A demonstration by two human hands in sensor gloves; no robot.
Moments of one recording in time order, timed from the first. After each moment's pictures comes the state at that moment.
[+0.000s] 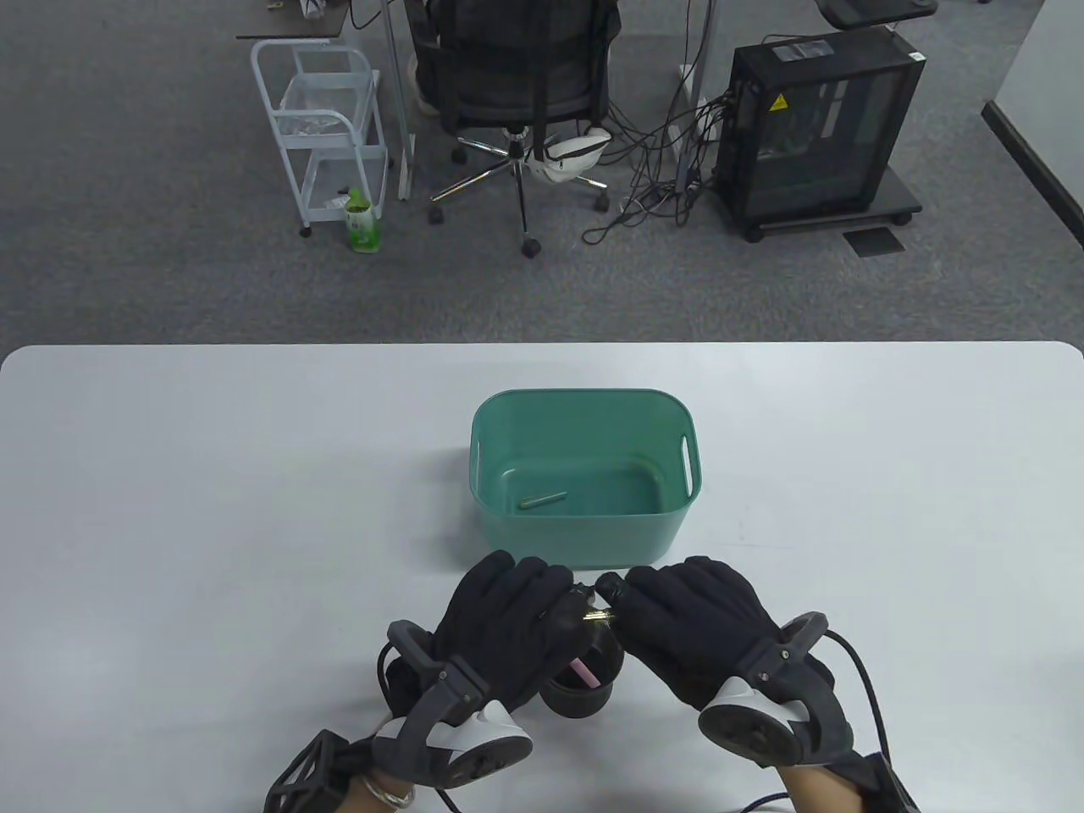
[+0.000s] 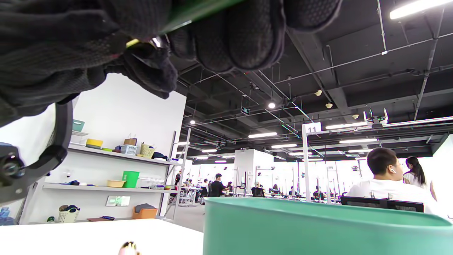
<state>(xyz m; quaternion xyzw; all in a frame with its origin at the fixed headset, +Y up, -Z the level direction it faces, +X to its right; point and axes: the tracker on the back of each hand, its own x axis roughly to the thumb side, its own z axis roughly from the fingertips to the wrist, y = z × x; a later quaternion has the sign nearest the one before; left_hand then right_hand) -0.095 -0.614 -0.210 0.34 -0.36 0.06 0.87 0.130 -0.608 -0.217 0.32 -0.31 0.89 0.12</state>
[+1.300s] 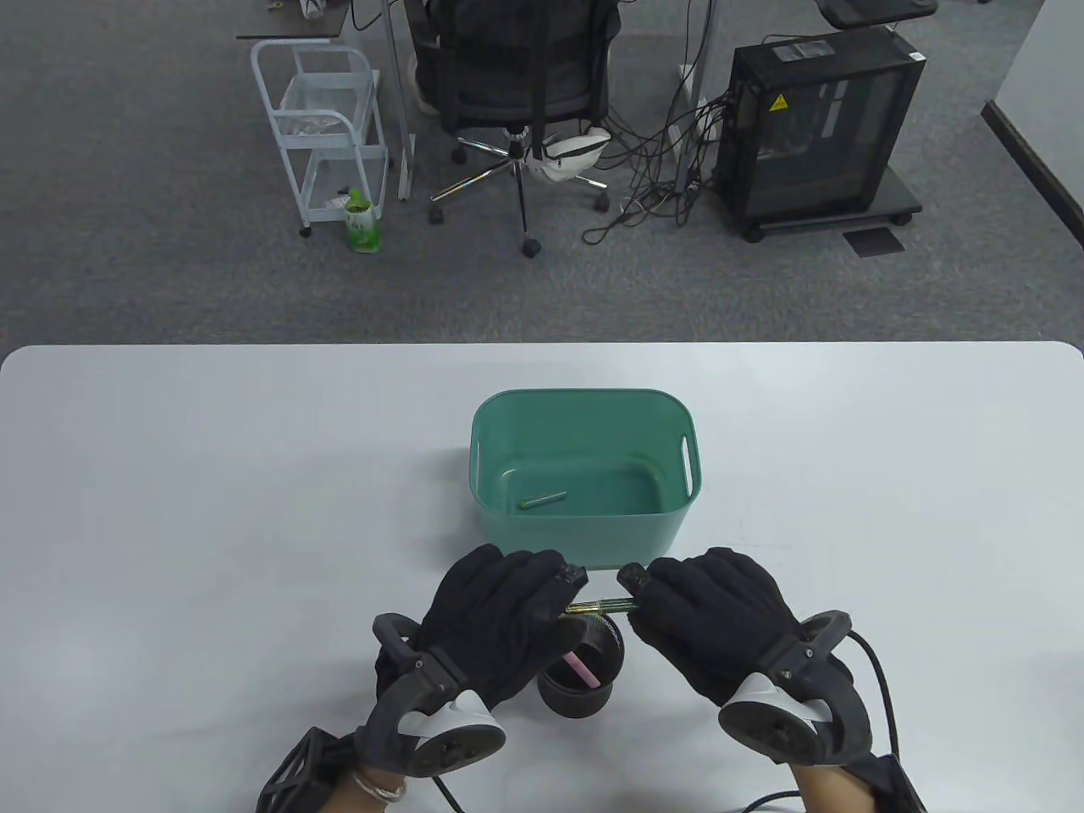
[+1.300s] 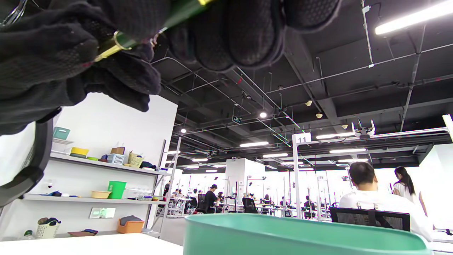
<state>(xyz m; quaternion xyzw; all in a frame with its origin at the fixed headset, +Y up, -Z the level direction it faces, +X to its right) -0.109 -0.610 -0.215 0.35 -0.36 0.12 0.86 0.143 -0.601 -0.216 0.29 -0.34 0.89 0.12</state>
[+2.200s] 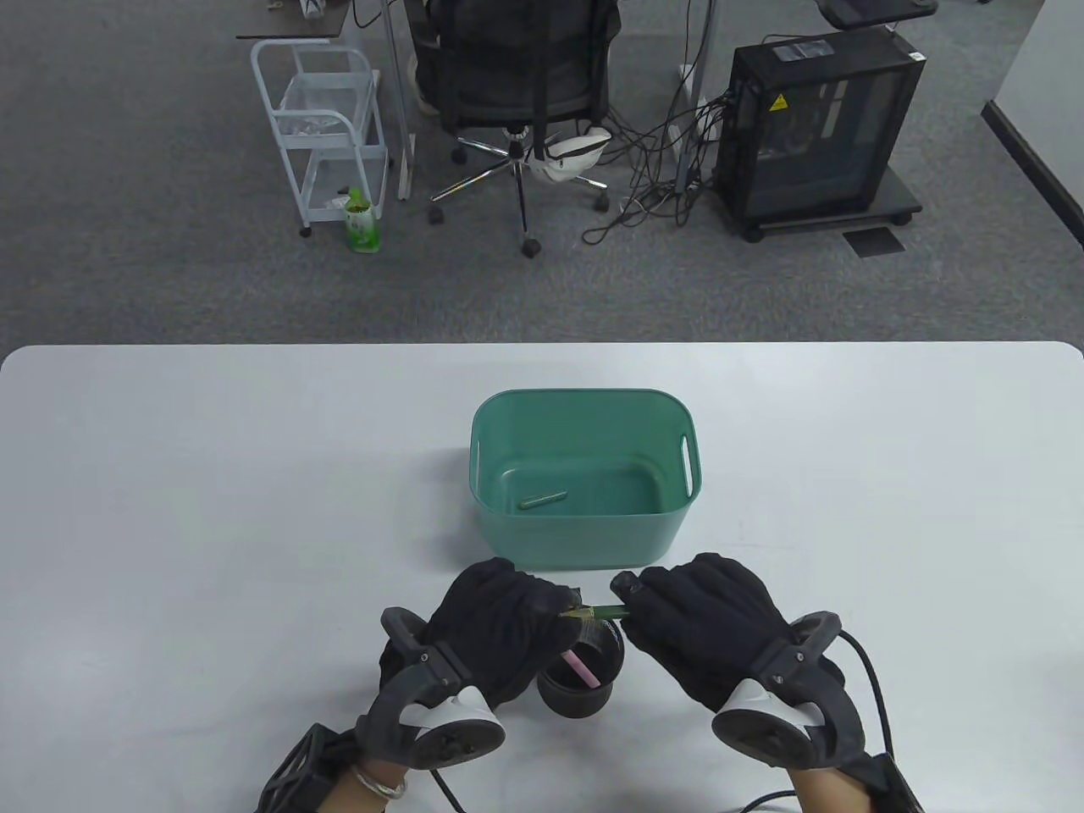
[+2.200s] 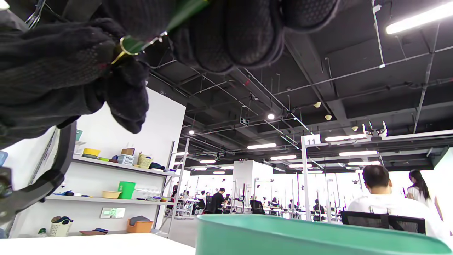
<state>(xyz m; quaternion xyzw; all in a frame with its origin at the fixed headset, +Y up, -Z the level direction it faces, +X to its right) -0.108 -0.611 -0.220 0.32 -0.39 0.13 0.85 0.136 -0.603 -0.213 0.31 -0.34 0.88 0.12</state>
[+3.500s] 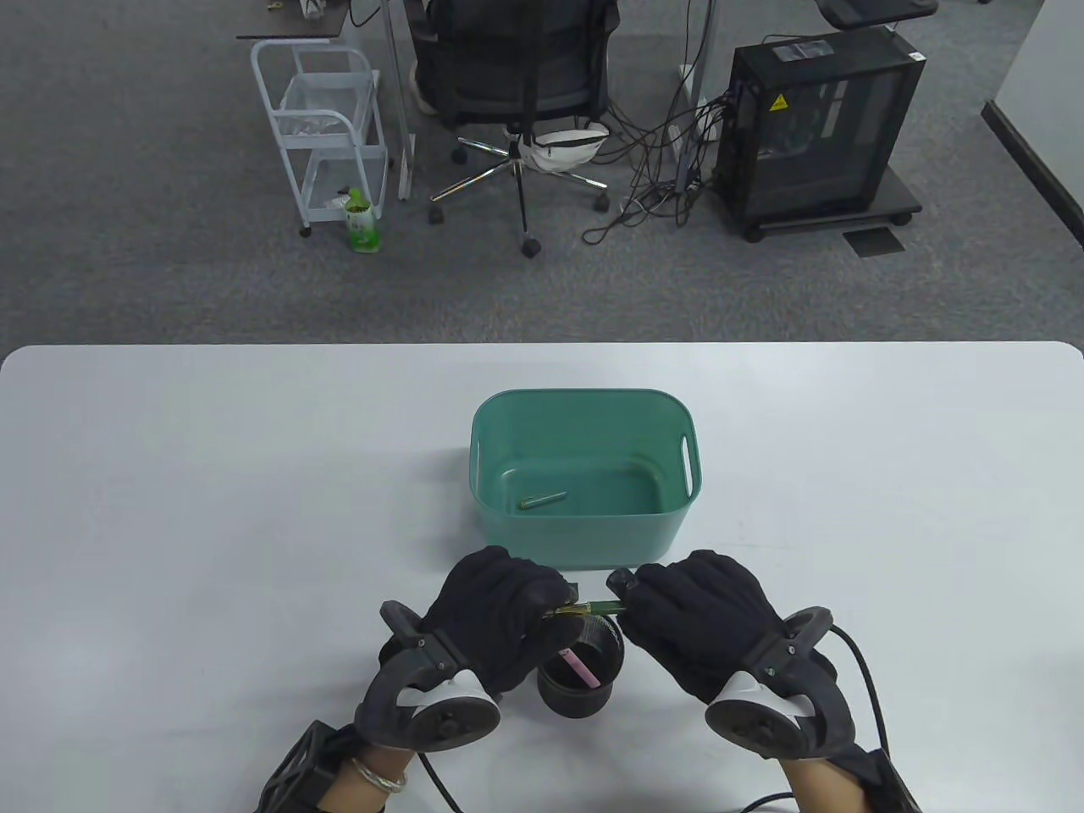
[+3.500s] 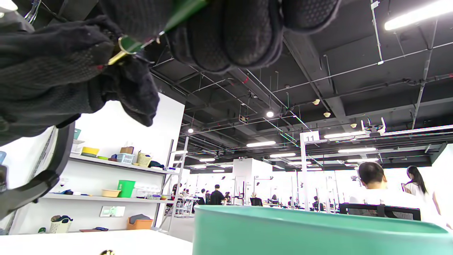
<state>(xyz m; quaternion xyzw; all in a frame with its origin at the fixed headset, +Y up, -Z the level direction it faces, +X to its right) -0.111 -0.619 -0.230 0.30 -0.38 0.15 0.86 0.135 -0.610 -0.222 0.31 -0.33 0.88 0.13</state>
